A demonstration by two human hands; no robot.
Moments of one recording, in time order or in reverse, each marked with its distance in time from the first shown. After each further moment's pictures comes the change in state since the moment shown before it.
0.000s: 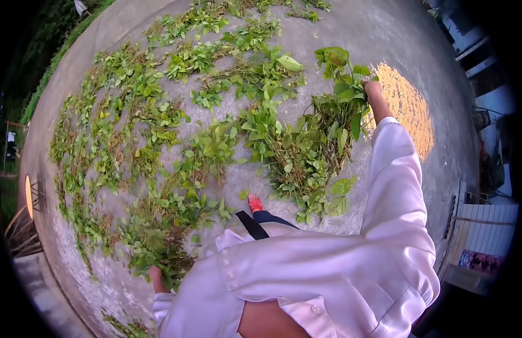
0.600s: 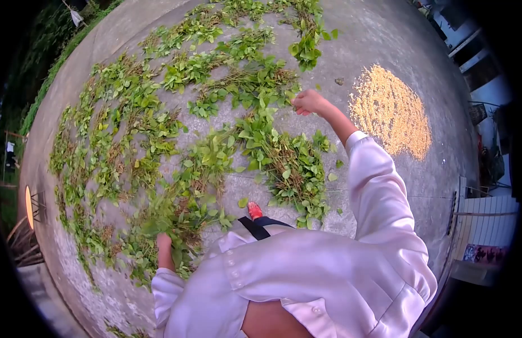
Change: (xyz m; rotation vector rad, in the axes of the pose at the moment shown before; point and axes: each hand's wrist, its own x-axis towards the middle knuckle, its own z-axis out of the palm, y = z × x) left_hand 0.066 0.154 0.065 0.438 -0.142 0.668; right_hand -0.216 -0.150 0.062 0.069 -0.780 -0.229
